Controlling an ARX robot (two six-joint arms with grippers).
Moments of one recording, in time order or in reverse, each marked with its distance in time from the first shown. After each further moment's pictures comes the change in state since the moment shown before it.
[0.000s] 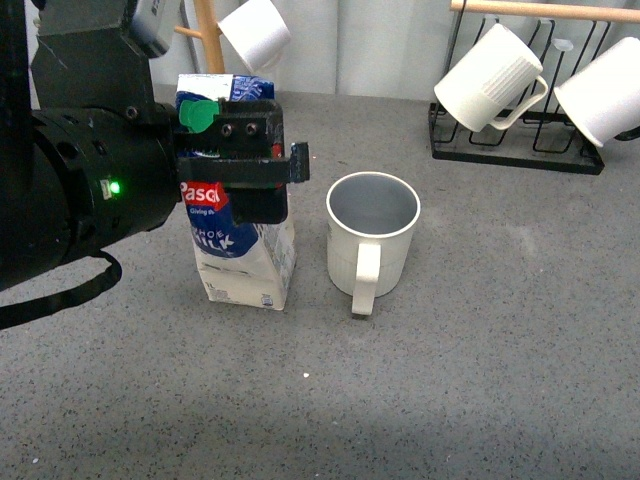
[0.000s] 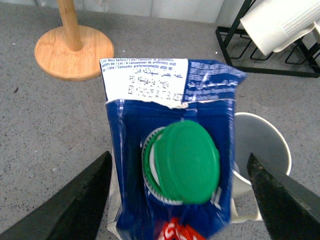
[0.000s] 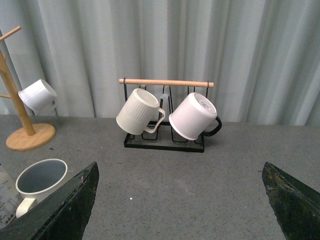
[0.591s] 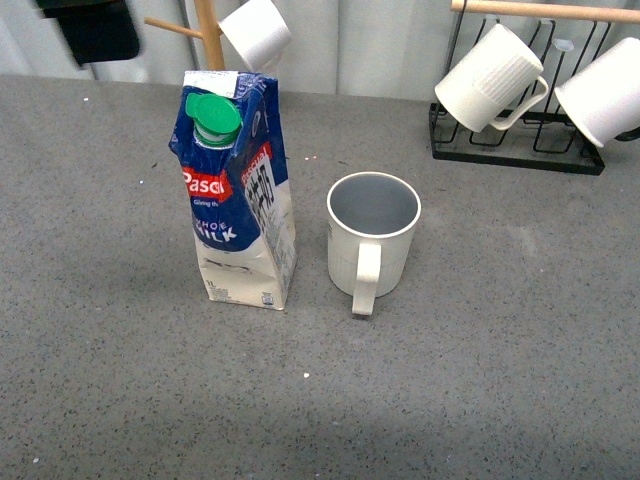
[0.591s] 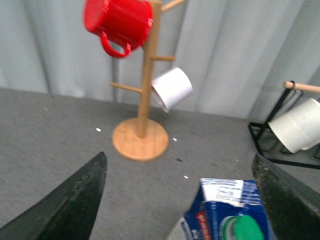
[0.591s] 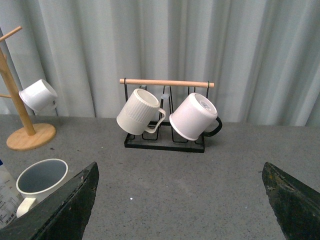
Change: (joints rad) left arm 0.118 -0.261 -0.123 0.189 -0.132 0.118; right arm 0.000 0.000 0.000 0.000 0.000 0.000
